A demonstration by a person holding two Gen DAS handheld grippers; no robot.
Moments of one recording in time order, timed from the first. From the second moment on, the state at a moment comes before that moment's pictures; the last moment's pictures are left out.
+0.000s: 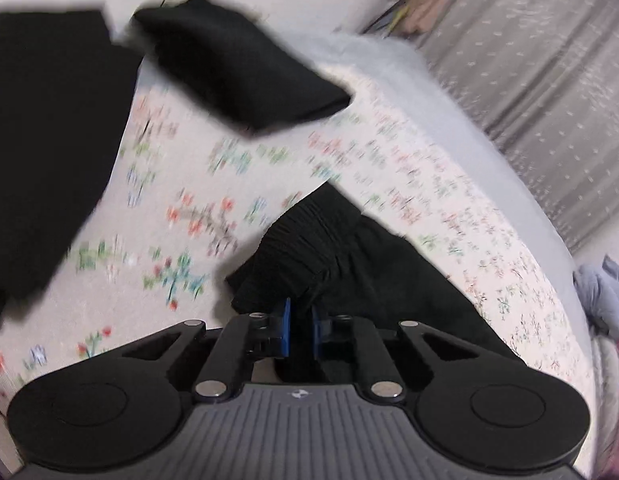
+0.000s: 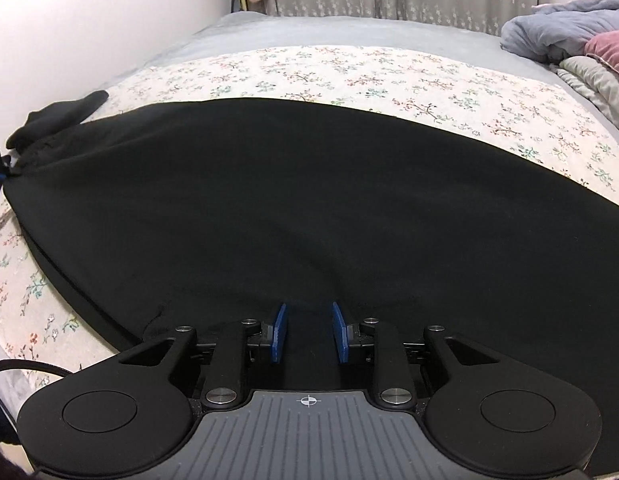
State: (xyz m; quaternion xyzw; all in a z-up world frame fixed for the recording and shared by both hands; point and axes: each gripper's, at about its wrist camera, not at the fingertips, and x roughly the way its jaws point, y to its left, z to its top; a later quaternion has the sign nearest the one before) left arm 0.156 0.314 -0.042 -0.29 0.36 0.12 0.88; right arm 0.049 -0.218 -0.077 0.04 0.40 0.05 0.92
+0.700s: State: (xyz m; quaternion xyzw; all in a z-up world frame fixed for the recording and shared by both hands) left arm 0.158 0.232 -0.006 -0.30 0.32 0.08 0.89; right arm 0.086 -0.243 -0.022 0.14 0.35 0.09 0.92
